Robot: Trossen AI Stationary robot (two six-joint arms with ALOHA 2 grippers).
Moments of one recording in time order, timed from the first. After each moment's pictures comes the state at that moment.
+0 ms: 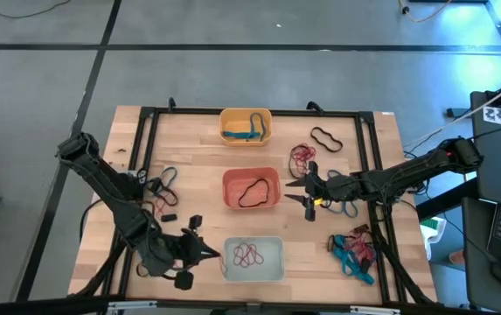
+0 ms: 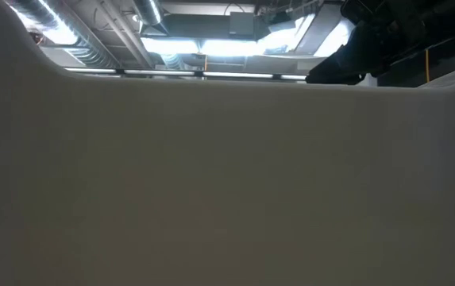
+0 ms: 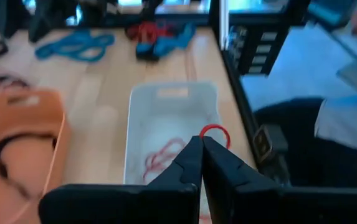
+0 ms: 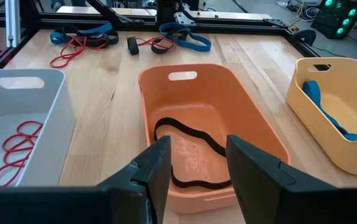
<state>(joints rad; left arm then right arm) -0.79 1.45 1.05 -0.20 -0.62 -0.43 0.25 1.14 0.51 0.23 0.33 0.07</state>
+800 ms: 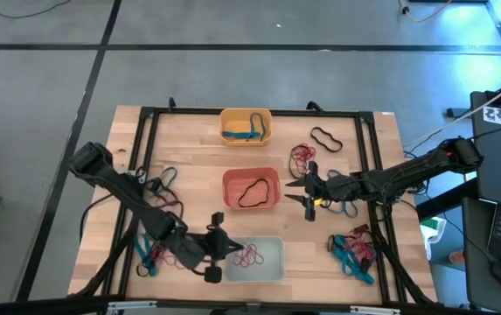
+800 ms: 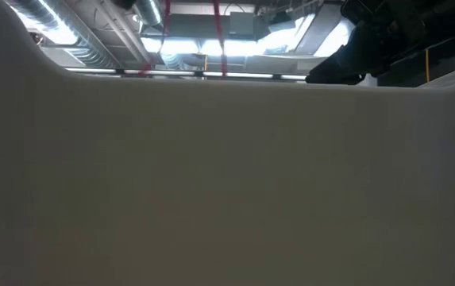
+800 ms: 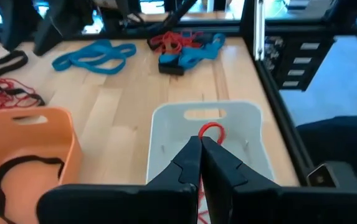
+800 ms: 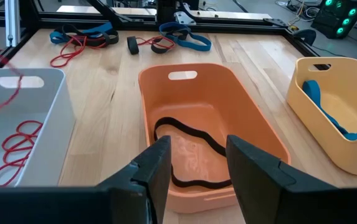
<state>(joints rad) -0.64 1.64 1.05 0.04 -0.61 -0.33 0.25 1.14 0.51 0.23 0.33 0.07</state>
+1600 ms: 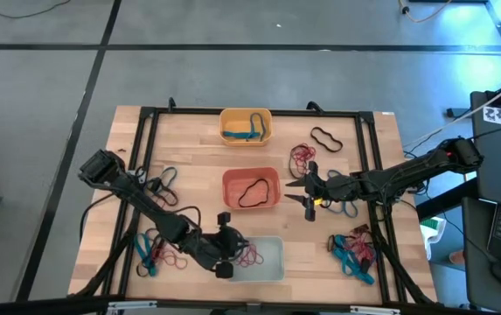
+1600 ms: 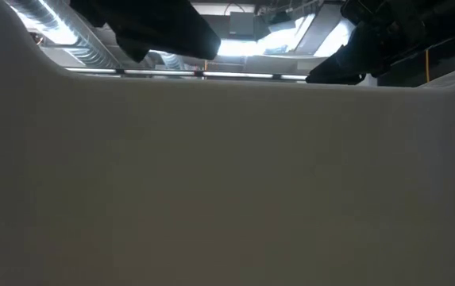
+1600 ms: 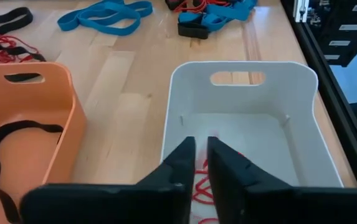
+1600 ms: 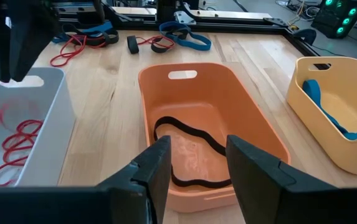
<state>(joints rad) -0.59 1.77 1.05 0.04 -0.60 -0.39 0.25 1.14 0.51 0.23 0.33 0.07</state>
